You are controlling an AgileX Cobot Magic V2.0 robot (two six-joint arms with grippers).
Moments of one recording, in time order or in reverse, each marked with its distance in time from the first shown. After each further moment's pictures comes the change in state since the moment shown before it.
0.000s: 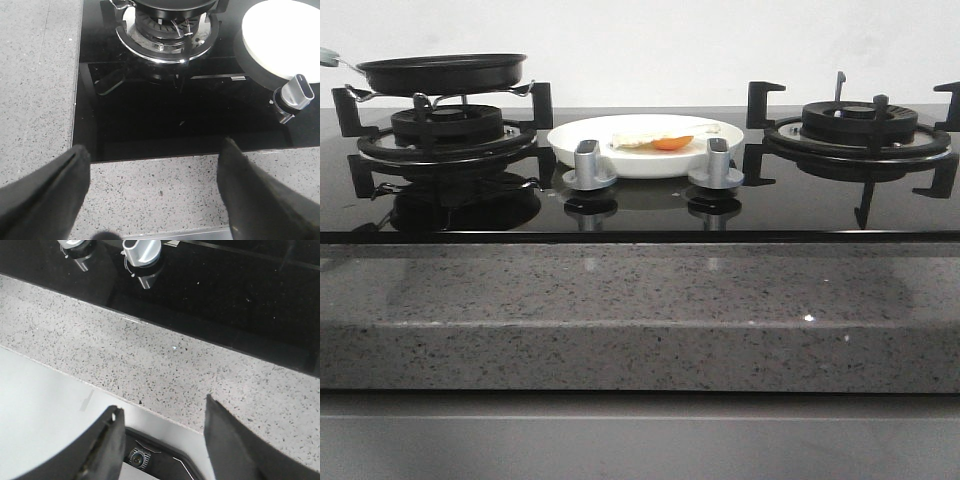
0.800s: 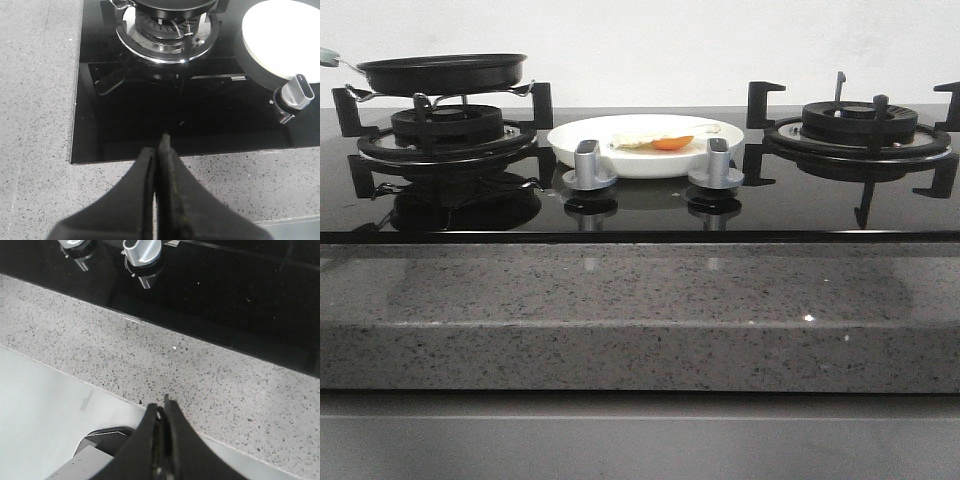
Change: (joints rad) left arm 0.000 0.000 0.000 0.000 0.000 0.000; right arm 0.000 0.000 0.000 0.000 0.000 -0.002
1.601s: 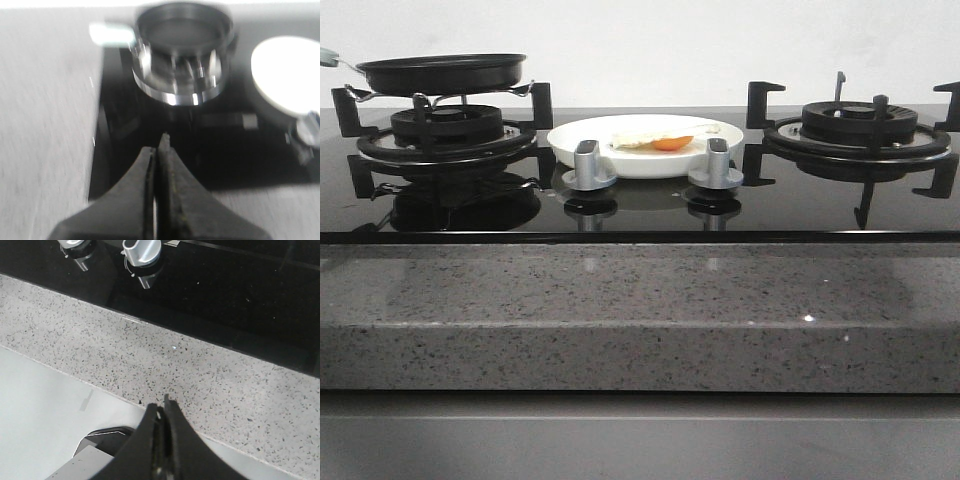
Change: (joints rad) left arm 0.020 -0.169 0.213 0.051 -0.317 0.000; right arm 0.000 0.000 0.000 0.000 0.000 0.000
